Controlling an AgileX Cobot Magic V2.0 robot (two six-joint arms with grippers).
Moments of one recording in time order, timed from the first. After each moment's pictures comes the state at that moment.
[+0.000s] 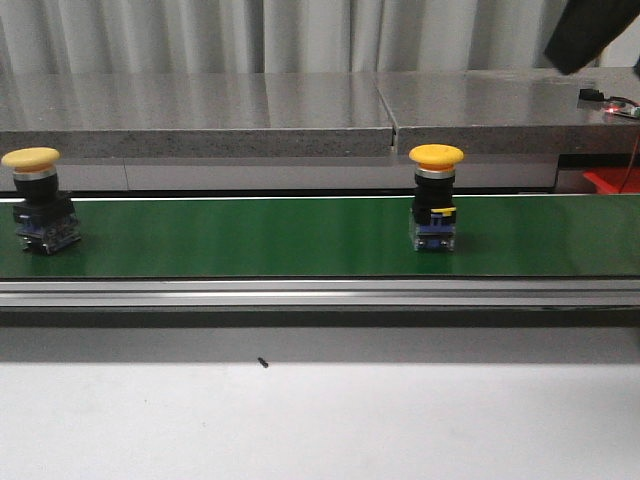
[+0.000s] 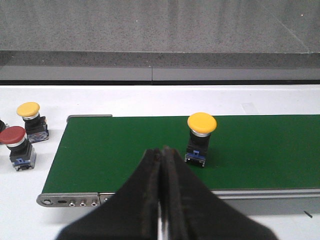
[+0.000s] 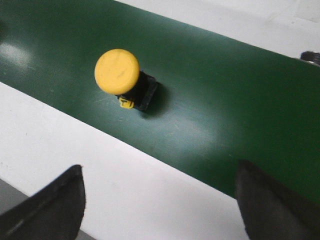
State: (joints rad) left arm -0.02 0.40 -0.56 -0.17 0.57 0.09; right arm 0.11 1.32 -1.13 0.38 0.92 -0.31
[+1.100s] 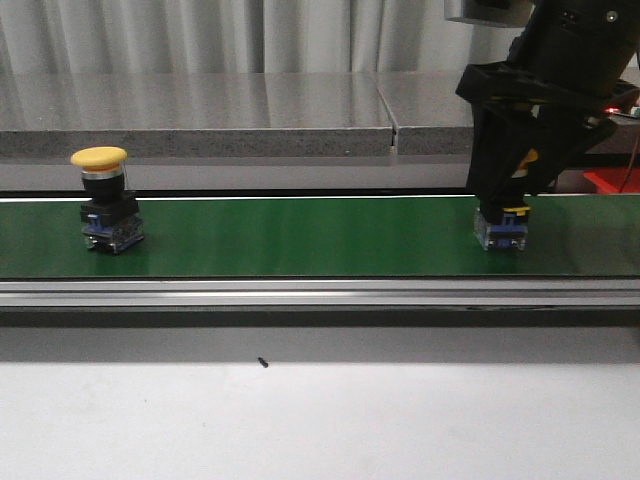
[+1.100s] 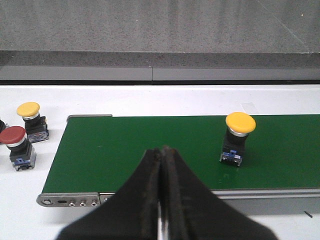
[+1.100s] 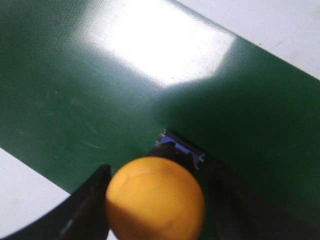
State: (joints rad) left arm -0.02 0.40 -0.56 -0.17 0.57 0.09; right arm 0.21 1.71 -1.31 0.26 0.90 -0.32
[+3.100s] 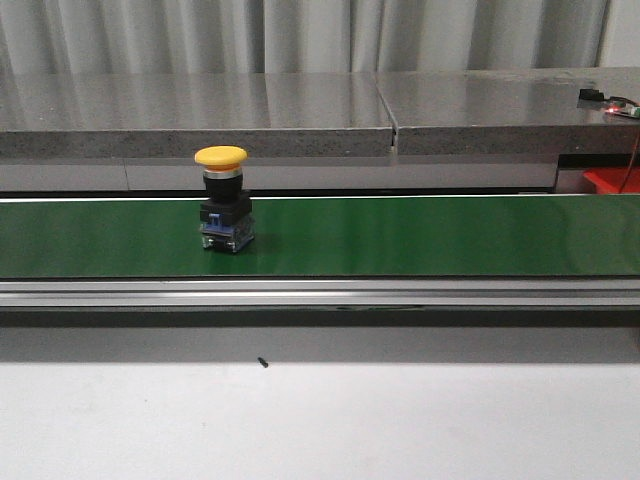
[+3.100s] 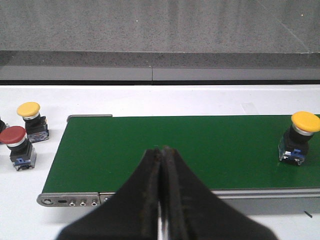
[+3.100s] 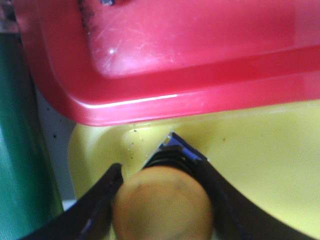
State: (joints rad) left arm -0.02 0.40 -0.56 -0.17 0.57 0.09; right arm -0.47 1.89 -1.32 0.25 0.89 -0.30
